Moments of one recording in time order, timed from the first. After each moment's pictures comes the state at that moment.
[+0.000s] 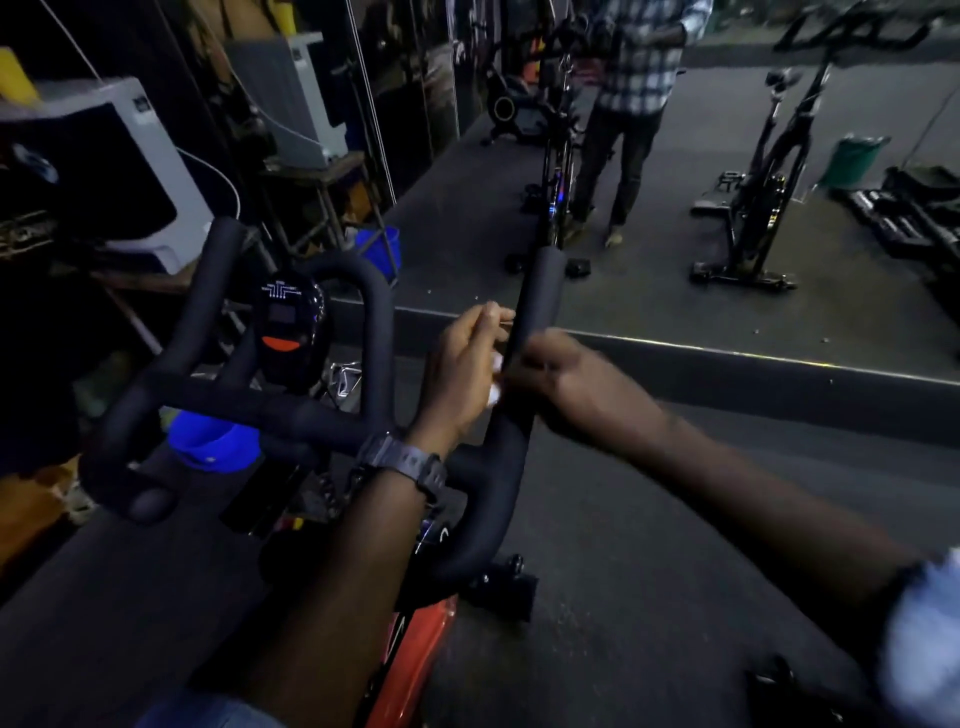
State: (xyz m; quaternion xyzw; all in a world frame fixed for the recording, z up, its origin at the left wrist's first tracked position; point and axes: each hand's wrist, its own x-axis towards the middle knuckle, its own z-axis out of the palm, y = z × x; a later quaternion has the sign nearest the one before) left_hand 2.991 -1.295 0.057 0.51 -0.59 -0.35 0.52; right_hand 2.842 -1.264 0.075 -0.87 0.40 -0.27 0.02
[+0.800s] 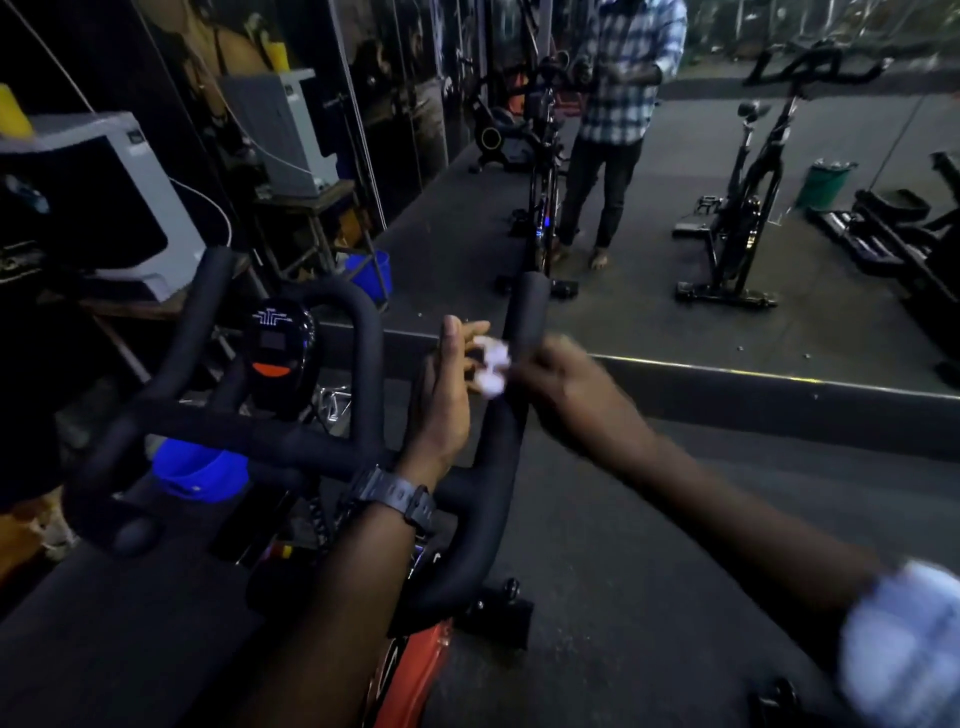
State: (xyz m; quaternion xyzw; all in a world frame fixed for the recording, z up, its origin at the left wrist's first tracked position) left_hand 2.987 -1.286 0.062 0.47 -0.52 -0.42 0.58; right_hand 2.831 -1.270 0.067 -0.85 0.40 -0.36 -0.05
